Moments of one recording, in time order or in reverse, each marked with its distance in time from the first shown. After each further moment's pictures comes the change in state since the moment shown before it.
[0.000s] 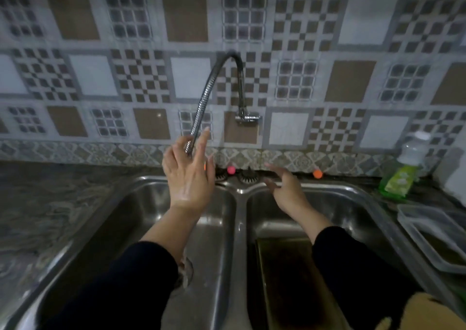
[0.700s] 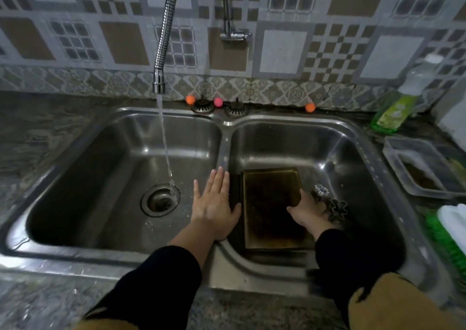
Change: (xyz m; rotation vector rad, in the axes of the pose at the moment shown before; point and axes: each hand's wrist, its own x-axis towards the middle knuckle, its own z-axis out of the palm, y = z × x) left_hand -0.183 0.029 0.047 0.170 -1.010 0.031; right_hand -0.114 0.182 0.002 -0.412 -0.322 0.719
